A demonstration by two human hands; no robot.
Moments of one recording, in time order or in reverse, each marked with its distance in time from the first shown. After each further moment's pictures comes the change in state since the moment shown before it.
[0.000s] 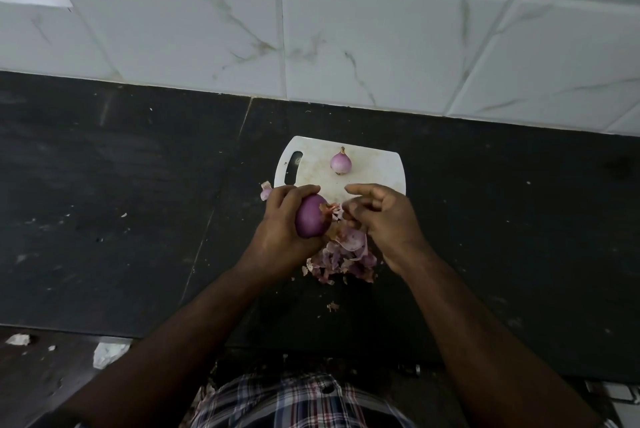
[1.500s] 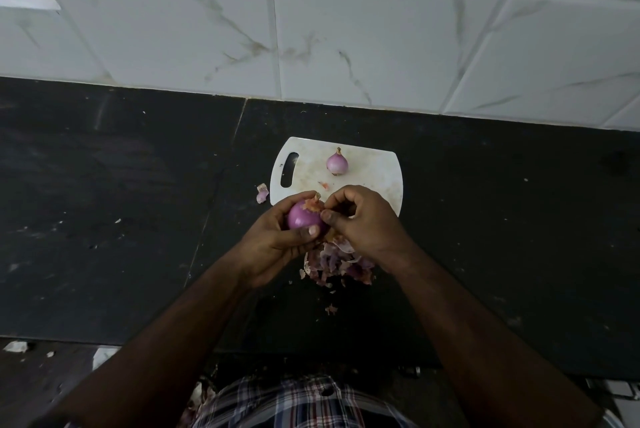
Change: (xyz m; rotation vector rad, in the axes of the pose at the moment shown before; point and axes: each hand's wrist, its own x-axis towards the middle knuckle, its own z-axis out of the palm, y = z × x) left_hand 0.008 0.000 -0.007 -1.182 -0.286 -0.506; right_hand -0.002 -0.016 0.016 -0.487 -0.078 -0.187
